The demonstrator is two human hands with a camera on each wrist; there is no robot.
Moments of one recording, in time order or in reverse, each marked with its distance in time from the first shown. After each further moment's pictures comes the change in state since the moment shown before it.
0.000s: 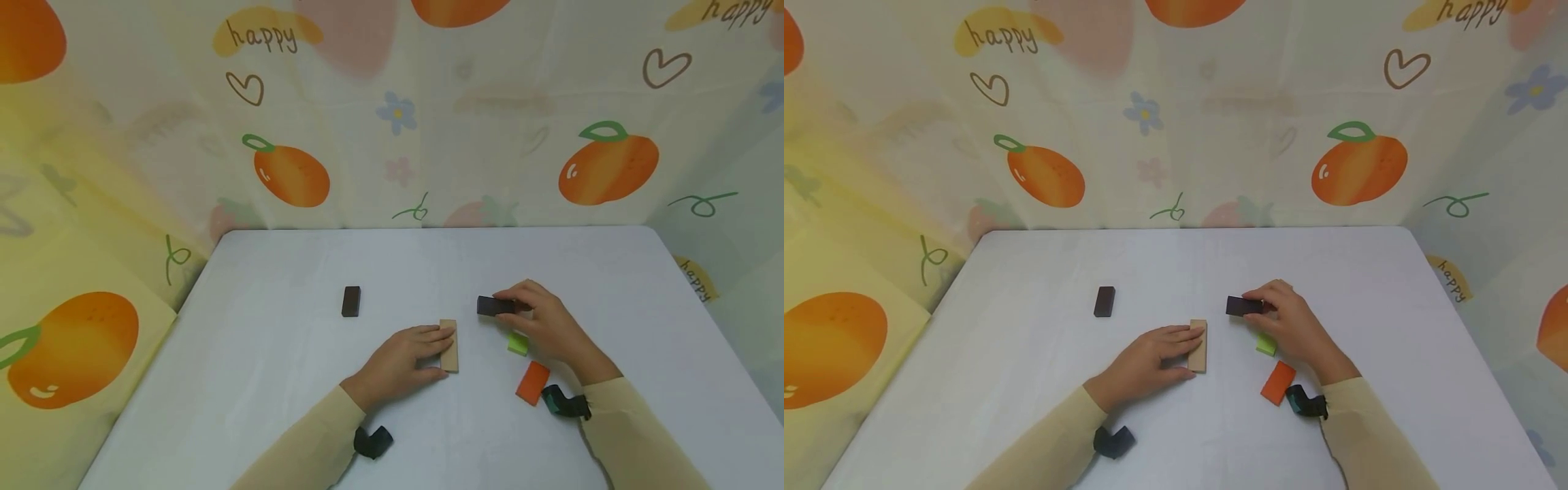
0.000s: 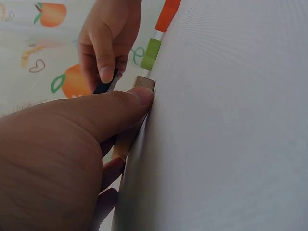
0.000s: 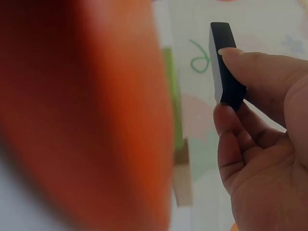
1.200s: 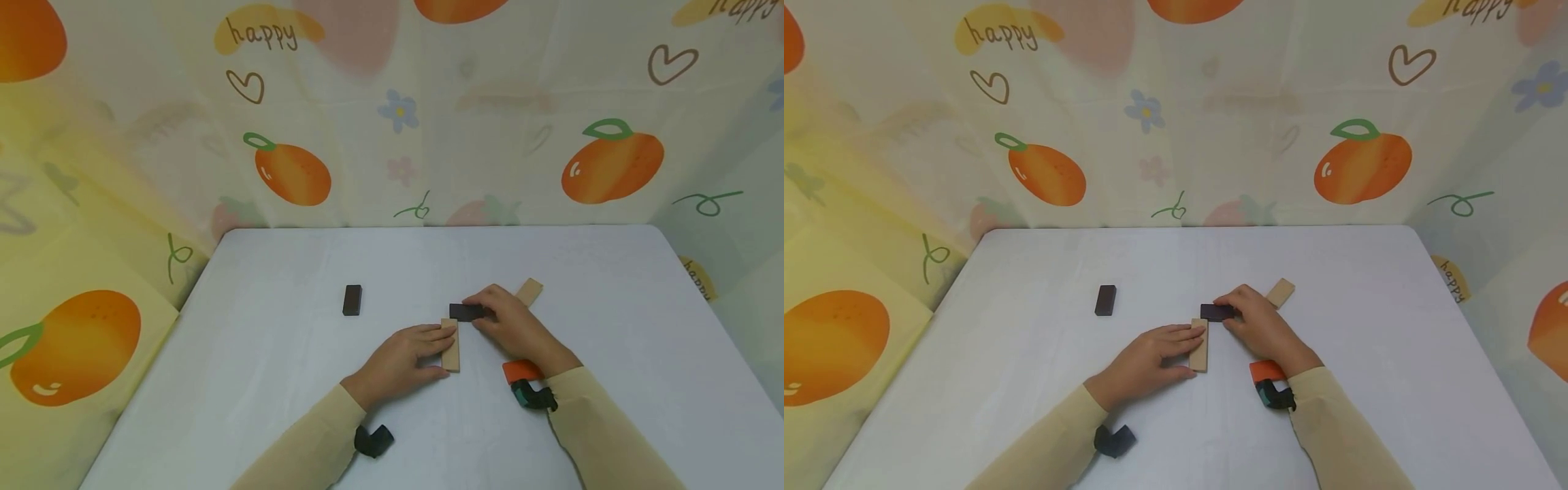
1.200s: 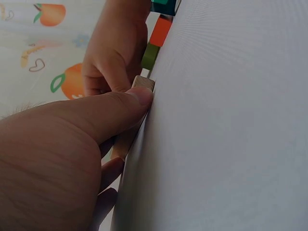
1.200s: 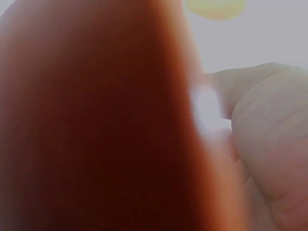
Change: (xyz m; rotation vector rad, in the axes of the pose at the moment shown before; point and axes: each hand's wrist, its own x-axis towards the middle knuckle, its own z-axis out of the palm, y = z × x) left_hand 0.001 0.004 -0.003 0.001 -0.008 -0.020; right_hand 0.025 -0.002 0.045 -0.057 -0.119 -0.011
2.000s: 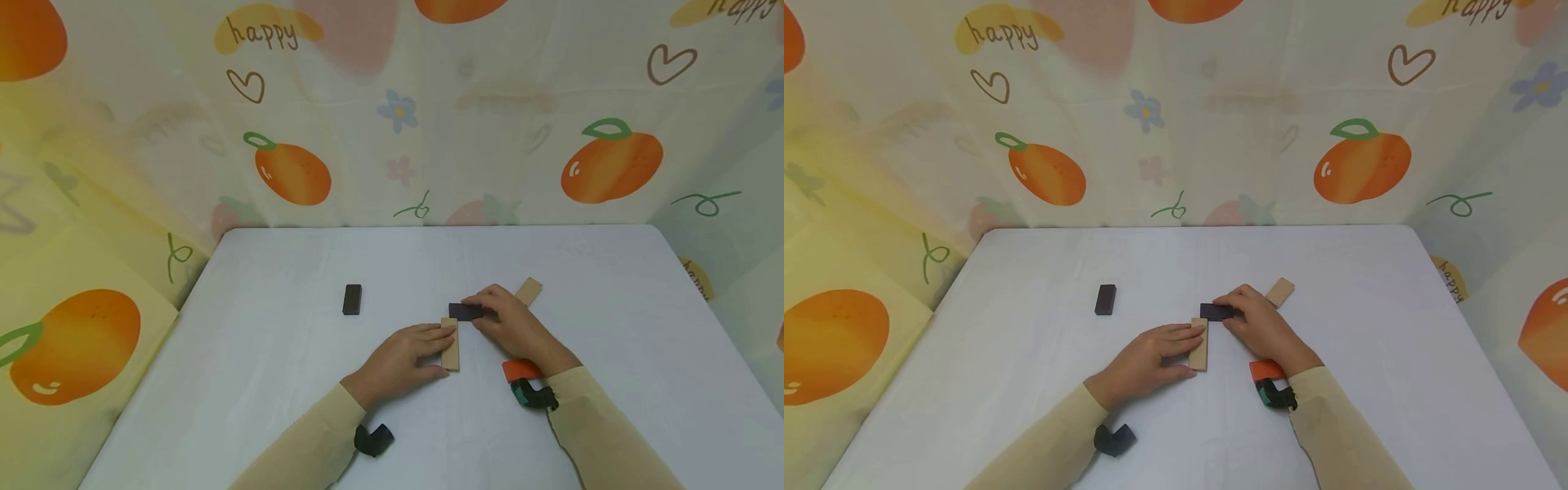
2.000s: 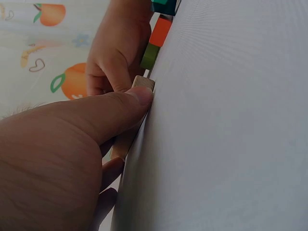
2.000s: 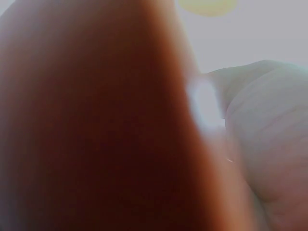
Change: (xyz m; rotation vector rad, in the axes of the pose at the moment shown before) left_hand 0.000 -0.005 0.003 0.015 0.005 0.018; right_hand -0.003 0.001 0.002 0.022 0.008 0.008
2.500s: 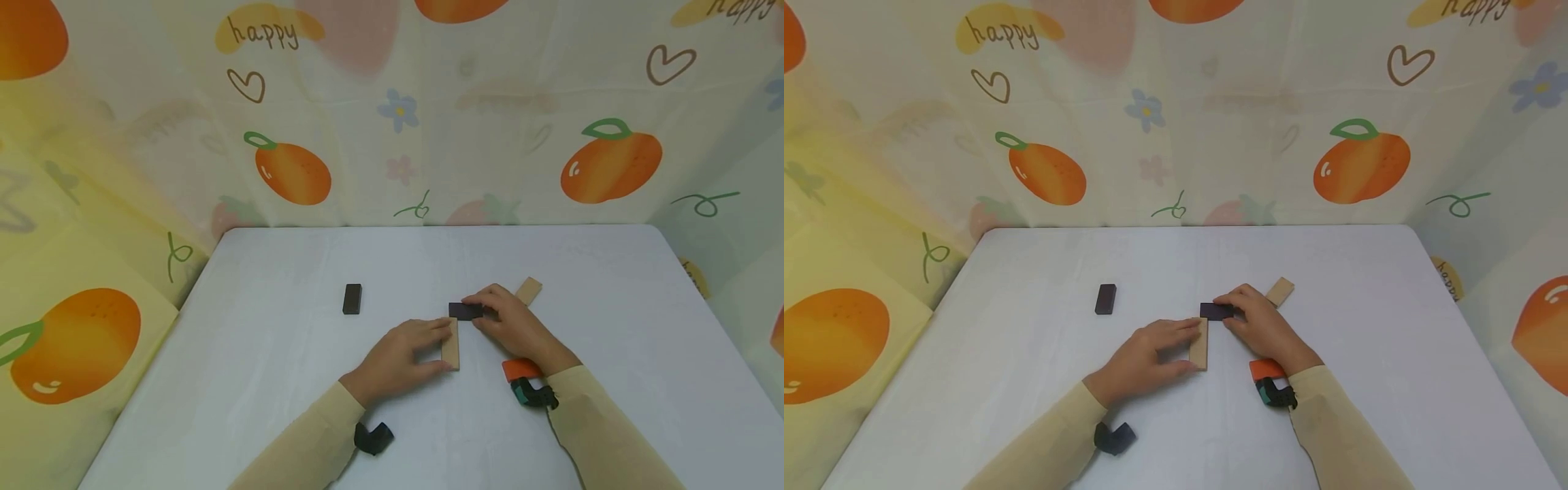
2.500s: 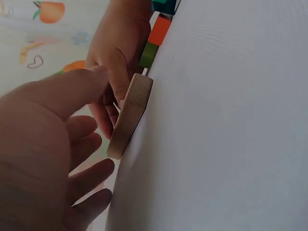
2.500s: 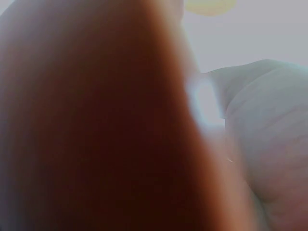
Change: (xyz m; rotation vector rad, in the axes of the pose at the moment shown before) left_hand -0.002 -0.001 -0.001 -0.049 0.116 0.011; right_hand 0.000 0.002 0.000 0.025 0.000 0.011
